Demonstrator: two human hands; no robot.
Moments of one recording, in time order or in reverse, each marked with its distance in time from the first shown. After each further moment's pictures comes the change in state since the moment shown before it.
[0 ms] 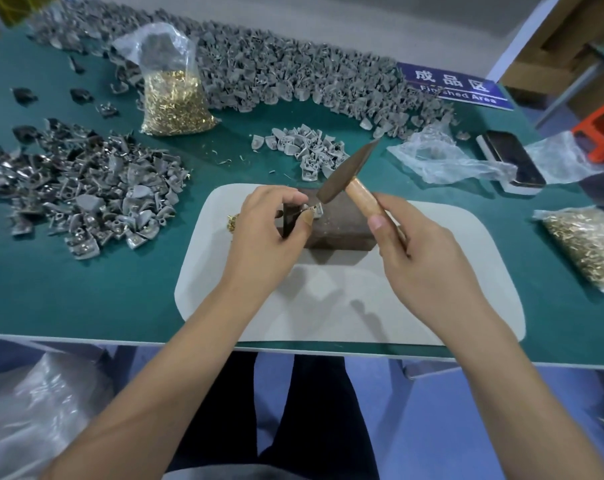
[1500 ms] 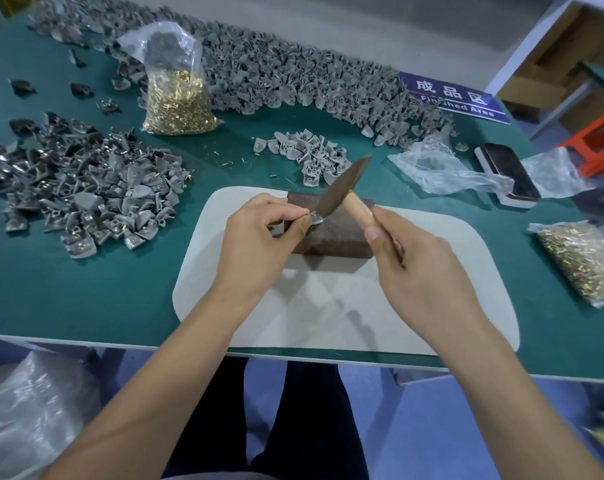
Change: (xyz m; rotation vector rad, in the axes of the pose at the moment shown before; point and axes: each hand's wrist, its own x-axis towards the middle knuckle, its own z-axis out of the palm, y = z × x) left_hand 0.003 -0.003 -0.006 -0.183 0.017 -0.082; right_hand -0.003 -0.017 -0.002 -0.089 -0.043 0.023
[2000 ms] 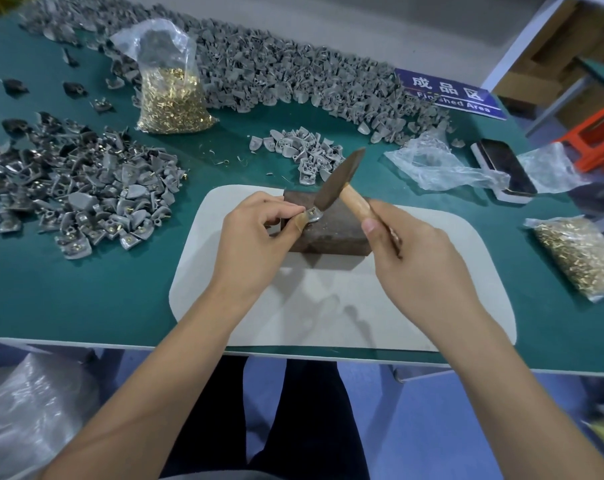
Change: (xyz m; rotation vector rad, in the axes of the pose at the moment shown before) left_hand 0.000 -0.002 0.001 -0.045 0.000 0.036; right_hand 0.004 -0.002 0.000 -0.028 0.026 -0.013
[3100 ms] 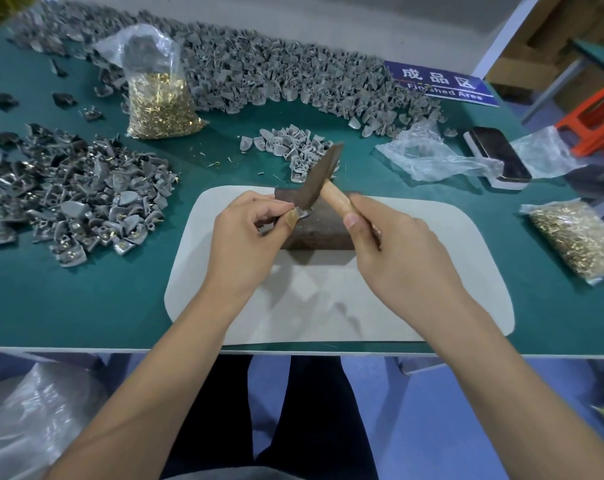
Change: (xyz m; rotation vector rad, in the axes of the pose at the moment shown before) left_hand 0.000 0.000 -0.002 0.001 -0.035 -0.047; right_hand 0.001 -0.008 -0.001 -0.057 -0.009 -0.059
